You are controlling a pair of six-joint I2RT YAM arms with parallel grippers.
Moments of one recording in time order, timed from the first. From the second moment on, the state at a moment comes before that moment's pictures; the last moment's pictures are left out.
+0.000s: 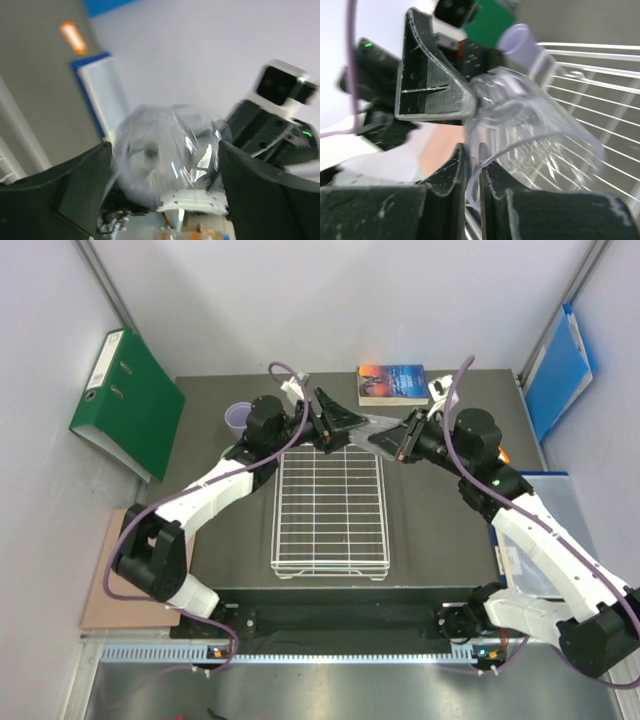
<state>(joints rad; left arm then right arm) -0.52 1.54 1.11 0.48 0.65 -1.29 0.49 1.07 0.99 -0.02 -0.39 0.74</state>
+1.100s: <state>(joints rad) -0.43 1.33 1.35 -0.72 -0.17 -0.76 0.23 2.19 2.00 -1.15 0.26 0.64</state>
